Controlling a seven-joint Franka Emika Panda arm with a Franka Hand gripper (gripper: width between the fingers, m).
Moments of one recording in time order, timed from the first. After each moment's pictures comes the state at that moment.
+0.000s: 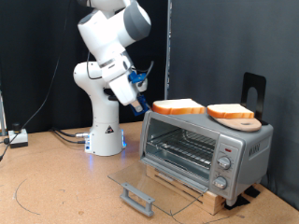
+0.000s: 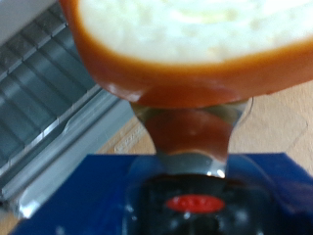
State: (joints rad) arm -0.21 -0.52 -0.04 -2.65 0.60 2.16 -0.92
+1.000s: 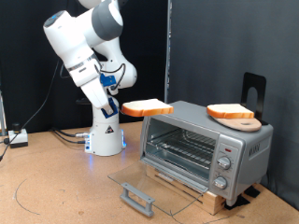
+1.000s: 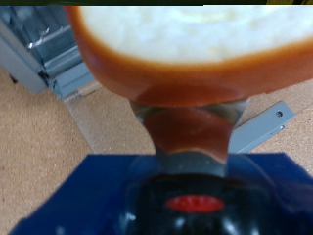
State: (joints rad) arm -0.28 -0.43 -0.19 -2.57 0.44 1.97 -1.26
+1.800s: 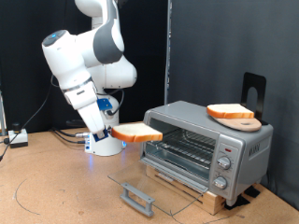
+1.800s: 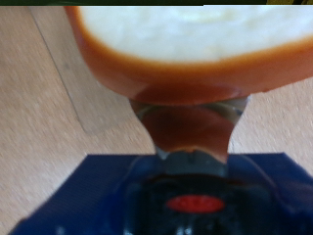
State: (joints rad) arm -0.28 -0.22 -0.17 -2.53 0.33 2.17 -1.36
